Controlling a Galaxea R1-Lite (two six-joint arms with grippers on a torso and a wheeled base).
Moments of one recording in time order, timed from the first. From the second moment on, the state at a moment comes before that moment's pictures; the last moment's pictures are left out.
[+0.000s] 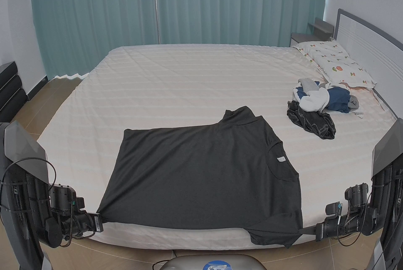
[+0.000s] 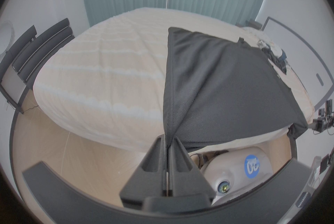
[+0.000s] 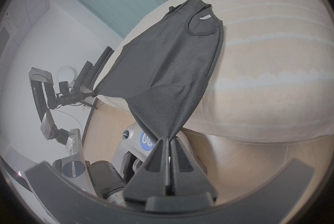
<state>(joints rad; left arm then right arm) 0.05 2.30 -0.02 -1.45 -0.06 -0.08 -0.04 2.35 -0.02 -1.33 0.65 -0.03</state>
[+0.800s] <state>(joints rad) 0.05 2.17 -0.02 -1.28 -0.07 -0.05 -0.07 2.29 -0.02 -1.35 0.71 -0.04</state>
